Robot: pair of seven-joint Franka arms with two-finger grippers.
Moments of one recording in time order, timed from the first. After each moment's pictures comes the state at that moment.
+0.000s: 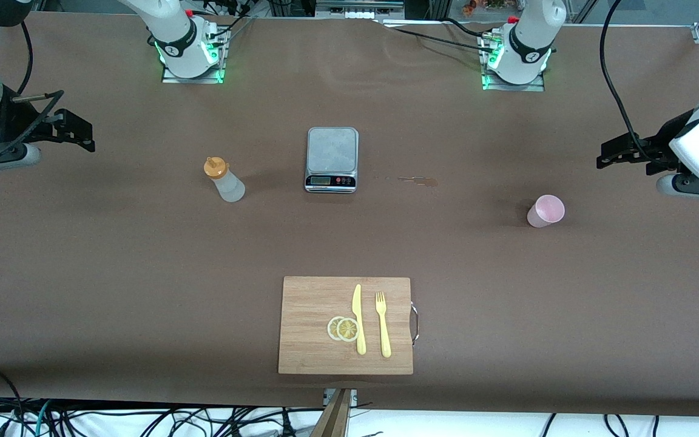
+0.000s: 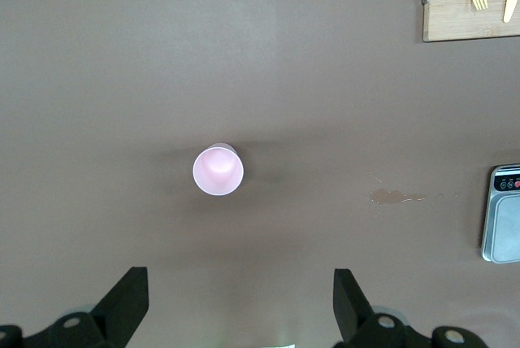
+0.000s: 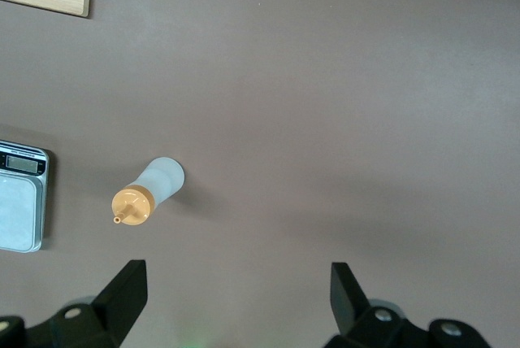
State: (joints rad) left arm -0.09 0.14 0.09 -1.48 -0.09 1.47 0.06; right arm 0.28 0.05 -0.22 -1.57 -0.01 1.55 -0.13
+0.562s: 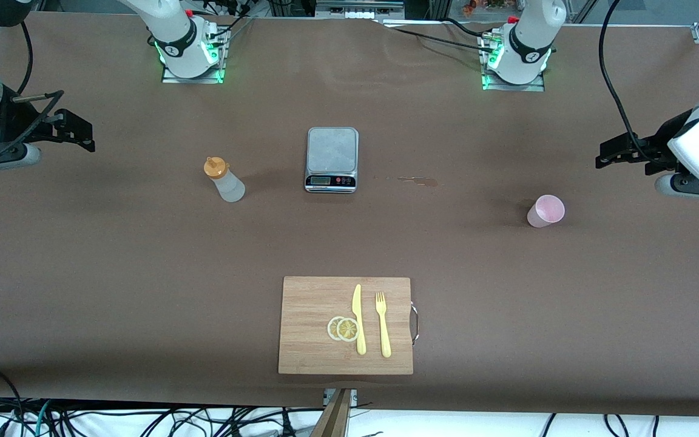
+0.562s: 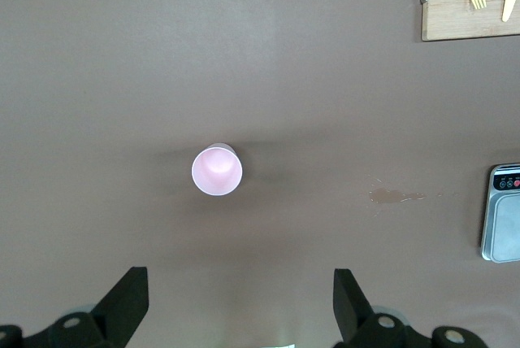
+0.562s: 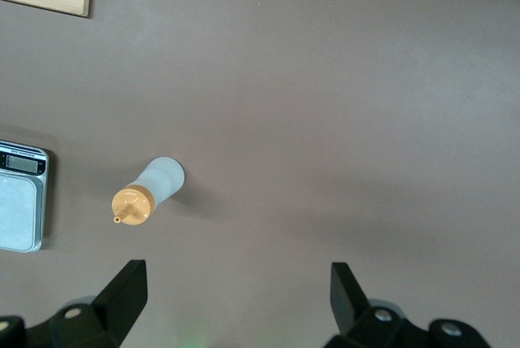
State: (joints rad) left arm -0.09 0.14 0.08 -1.48 -0.09 1.47 0.06; right arm 0.28 0.05 -0.22 -1.57 -0.01 1.55 -0.13
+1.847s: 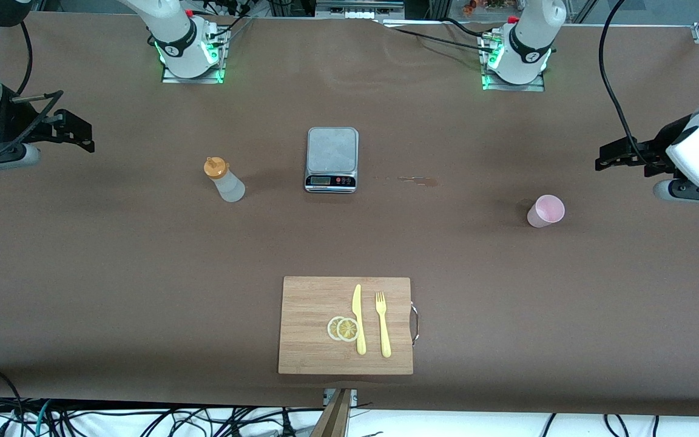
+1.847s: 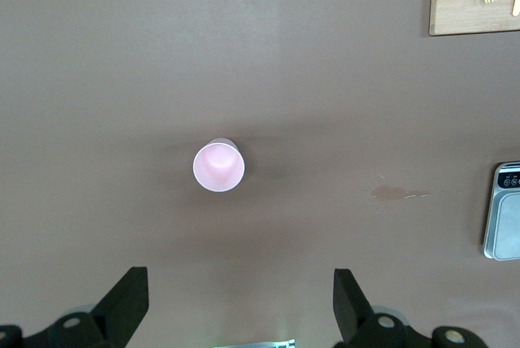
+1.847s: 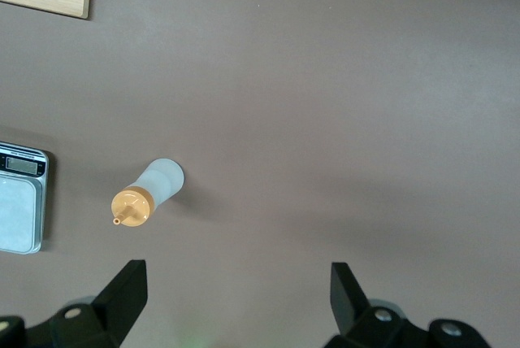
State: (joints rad) left arm -0.09 0.17 0.09 -1.47 -0.09 1.45 0.06; right arm 0.28 0.05 -0.22 -1.57 -0.01 1.56 -0.13
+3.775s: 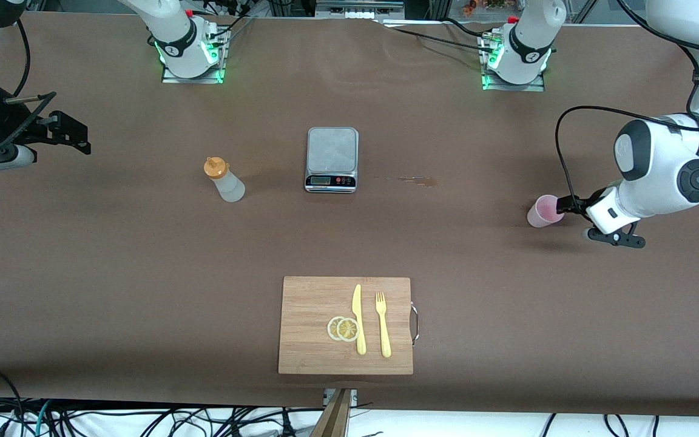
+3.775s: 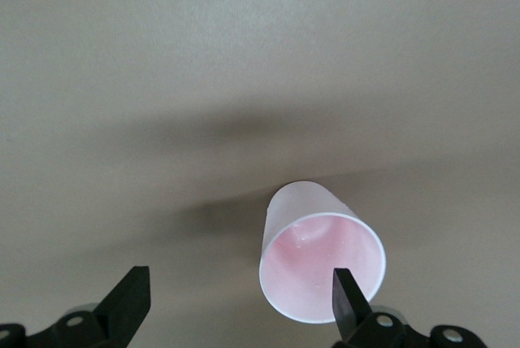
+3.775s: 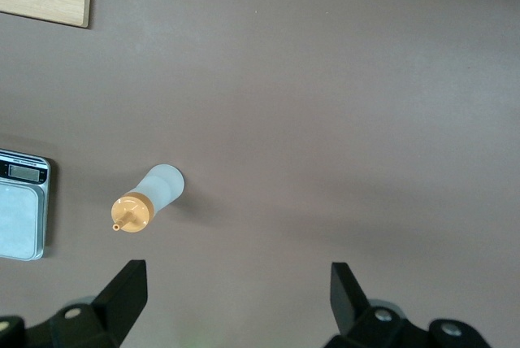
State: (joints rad) left arm -0.07 0.31 0.17 -2.07 -0.08 2.20 0.30; right arm 0.28 0.05 -0.23 -1.57 0.01 1.57 -0.13
